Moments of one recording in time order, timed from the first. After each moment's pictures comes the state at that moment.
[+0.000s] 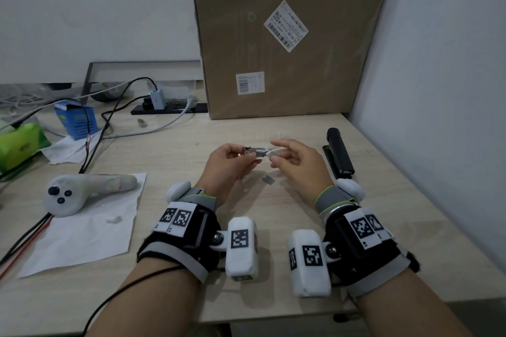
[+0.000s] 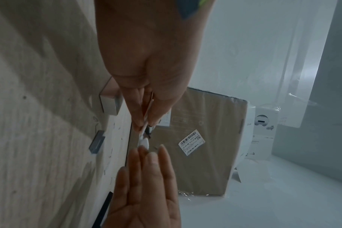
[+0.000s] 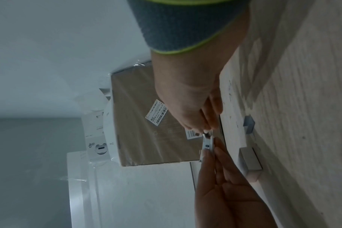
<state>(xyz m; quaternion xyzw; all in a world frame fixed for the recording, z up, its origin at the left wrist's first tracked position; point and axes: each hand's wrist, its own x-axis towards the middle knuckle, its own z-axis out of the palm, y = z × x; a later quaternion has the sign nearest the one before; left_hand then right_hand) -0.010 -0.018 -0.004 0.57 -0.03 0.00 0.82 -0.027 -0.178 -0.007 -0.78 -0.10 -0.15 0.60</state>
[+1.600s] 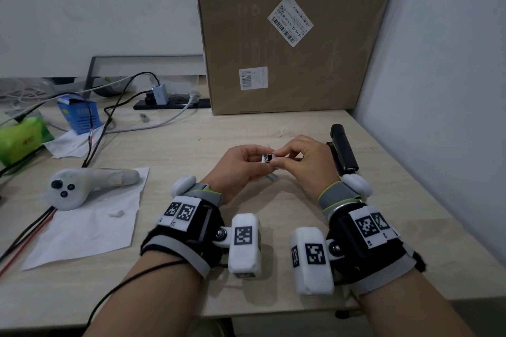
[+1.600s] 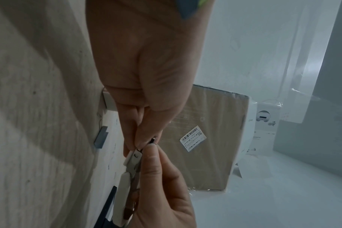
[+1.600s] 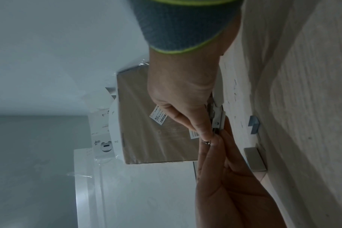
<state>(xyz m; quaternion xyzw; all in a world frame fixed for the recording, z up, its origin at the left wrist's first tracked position) -0.017 -0.023 -0.005 0.66 -0.13 -0.10 0.73 -0.034 -0.179 0.005 -0.84 -0.15 -0.24 0.47</state>
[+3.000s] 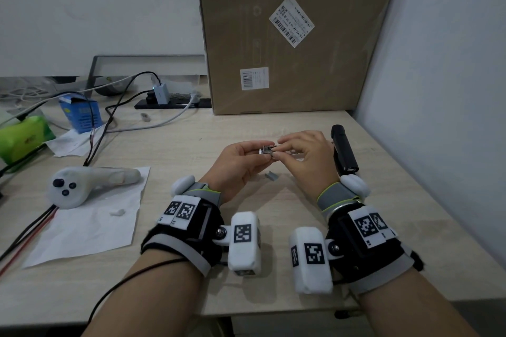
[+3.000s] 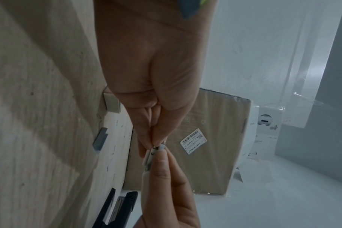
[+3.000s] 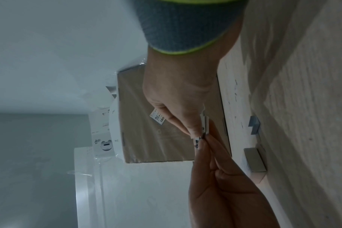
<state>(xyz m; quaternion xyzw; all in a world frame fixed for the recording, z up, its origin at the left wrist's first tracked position) -0.017 -0.023 0.000 0.54 -0.12 -0.12 0.82 -0.027 -0.178 0.000 -0.84 -0.15 -0.32 0.41</state>
